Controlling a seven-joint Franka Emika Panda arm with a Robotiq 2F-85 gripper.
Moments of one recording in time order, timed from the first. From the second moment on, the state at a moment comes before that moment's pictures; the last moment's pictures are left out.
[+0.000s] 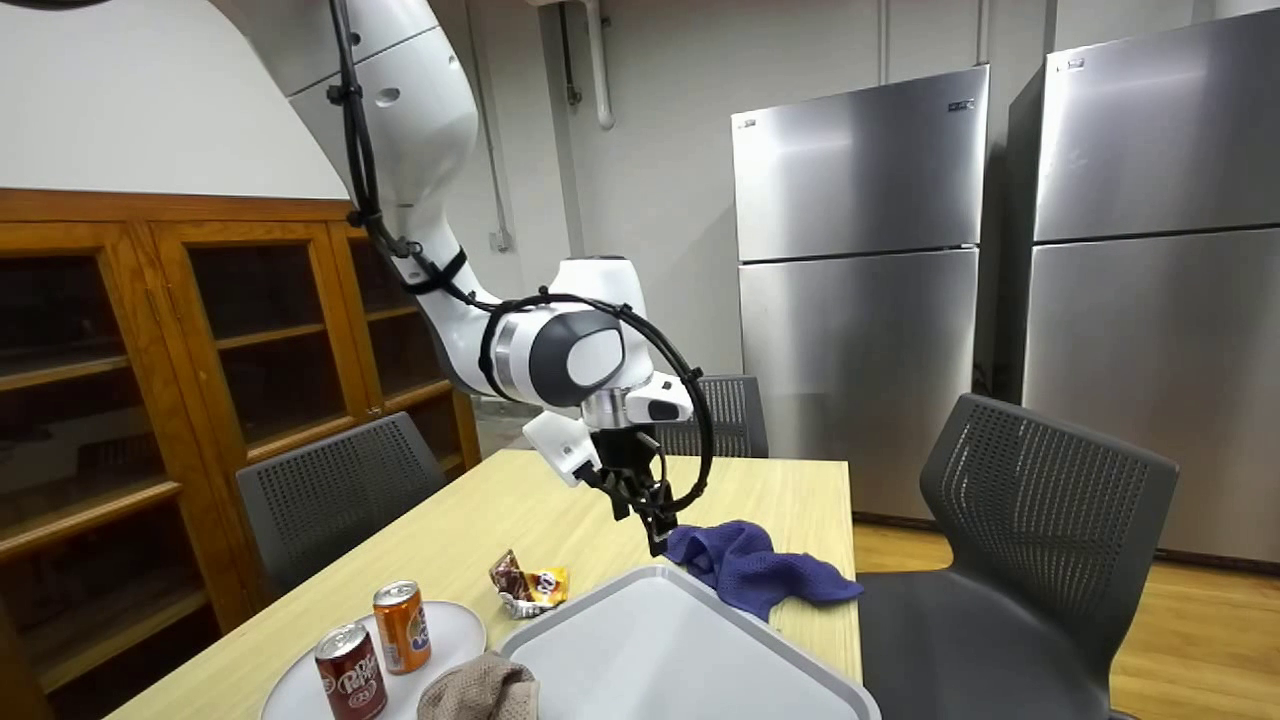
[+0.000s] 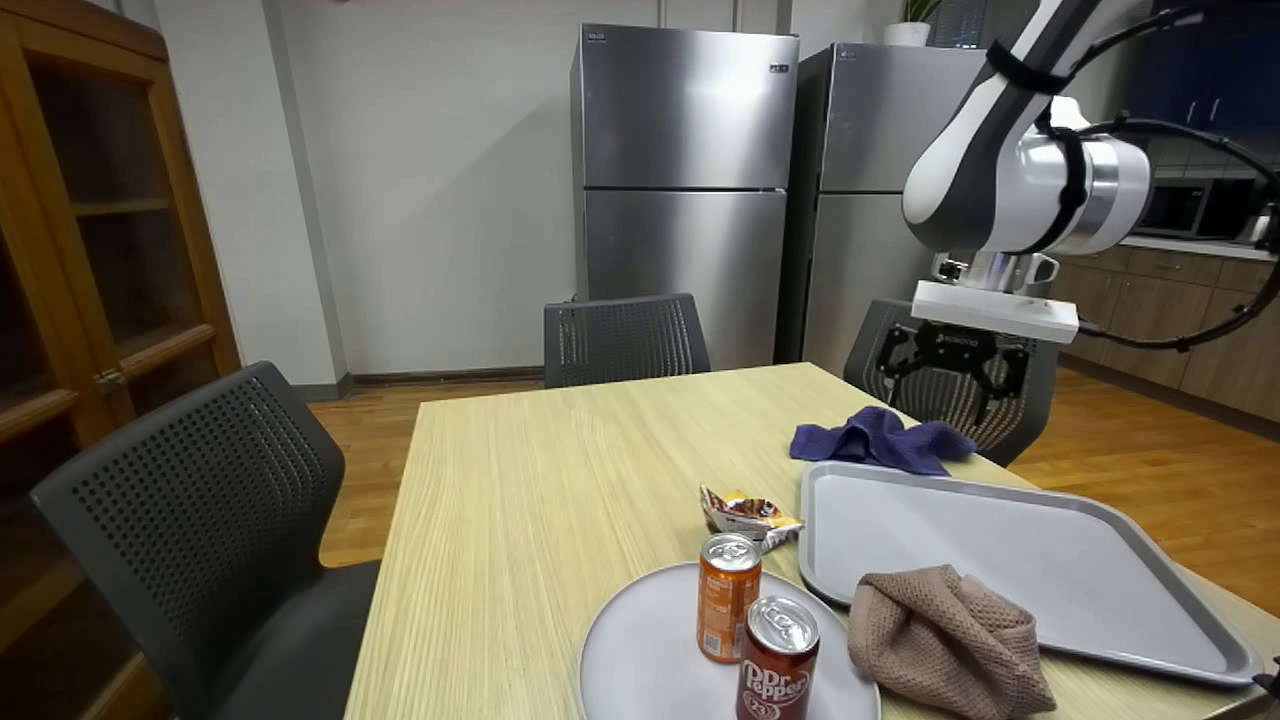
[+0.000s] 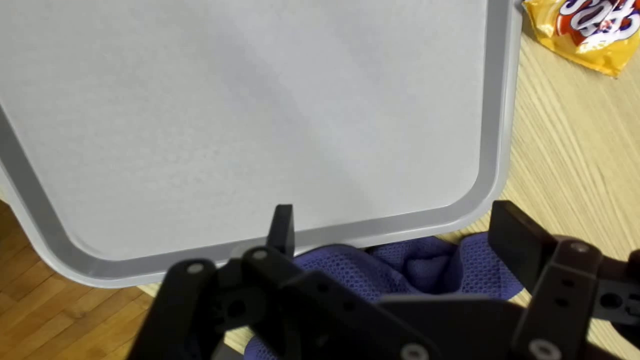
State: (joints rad) arm -0.07 0.33 -0.15 -2.31 0.16 2.75 0.33
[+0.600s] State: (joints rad) arm -0.07 0.33 -0.15 -2.31 0.16 2.76 0.33
